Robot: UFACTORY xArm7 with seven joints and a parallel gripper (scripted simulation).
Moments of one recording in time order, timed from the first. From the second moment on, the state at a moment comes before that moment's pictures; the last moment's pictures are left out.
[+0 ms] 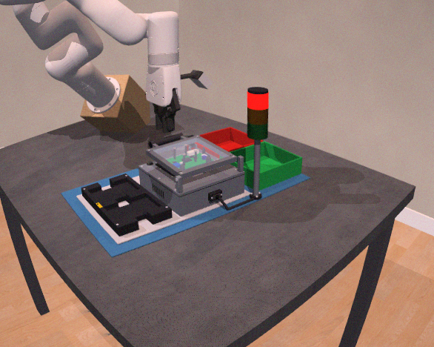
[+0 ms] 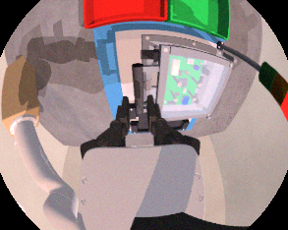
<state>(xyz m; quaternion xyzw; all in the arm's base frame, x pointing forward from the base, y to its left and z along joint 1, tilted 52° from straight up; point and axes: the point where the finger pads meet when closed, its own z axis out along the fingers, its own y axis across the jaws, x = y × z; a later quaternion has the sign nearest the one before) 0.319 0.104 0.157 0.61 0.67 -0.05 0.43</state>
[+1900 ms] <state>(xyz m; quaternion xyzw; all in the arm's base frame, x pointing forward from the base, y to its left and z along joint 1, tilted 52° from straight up) 0.341 0.081 0.132 0.61 0.67 -0.05 0.43</state>
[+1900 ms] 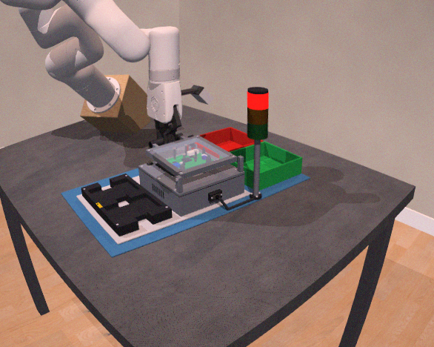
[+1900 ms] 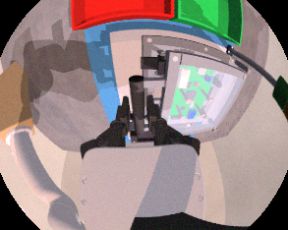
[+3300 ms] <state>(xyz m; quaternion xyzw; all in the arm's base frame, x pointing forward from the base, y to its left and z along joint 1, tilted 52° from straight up) 0.341 0.081 0.132 0.61 0.67 -0.05 0.43</state>
